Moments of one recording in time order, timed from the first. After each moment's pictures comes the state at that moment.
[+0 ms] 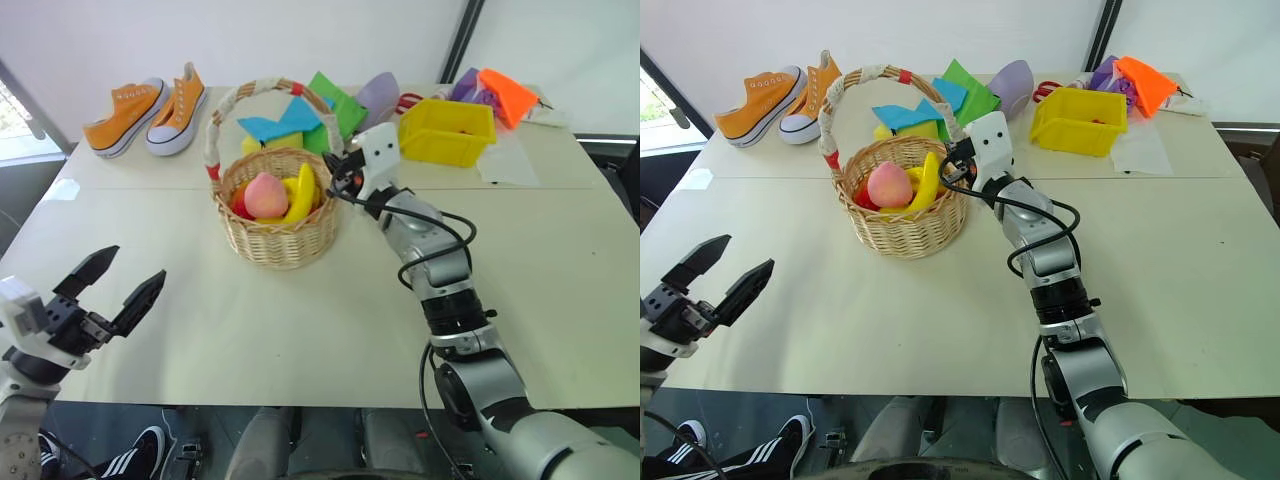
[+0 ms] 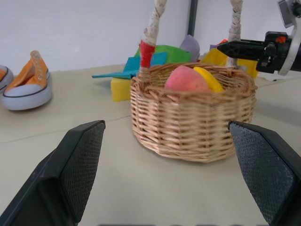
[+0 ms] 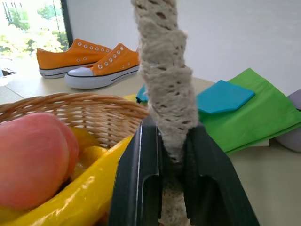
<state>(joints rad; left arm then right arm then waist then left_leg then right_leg) 0.31 0.50 0.64 -0.47 -0.76 0.23 -0.80 -0.75 -0.14 0.09 0.17 0.15 0.32 0.32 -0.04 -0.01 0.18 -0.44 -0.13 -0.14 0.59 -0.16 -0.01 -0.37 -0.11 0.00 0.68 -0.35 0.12</state>
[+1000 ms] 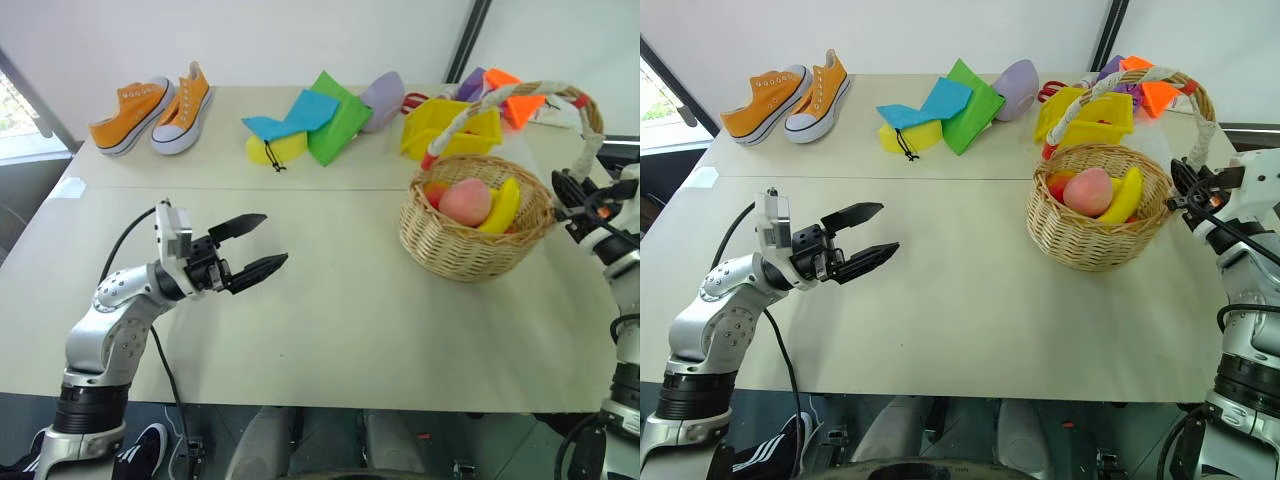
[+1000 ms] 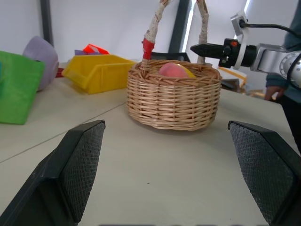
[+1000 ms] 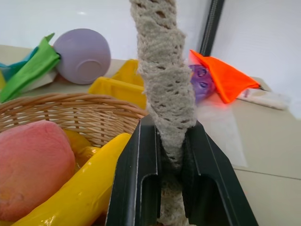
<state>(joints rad) -0.22 0.53 0.13 -0.20 -0.70 0.32 -1.00 -0.28 -0.65 -0.55 -0.04 0.40 0.37 0.48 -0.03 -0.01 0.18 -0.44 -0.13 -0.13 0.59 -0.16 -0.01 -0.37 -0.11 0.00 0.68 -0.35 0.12</state>
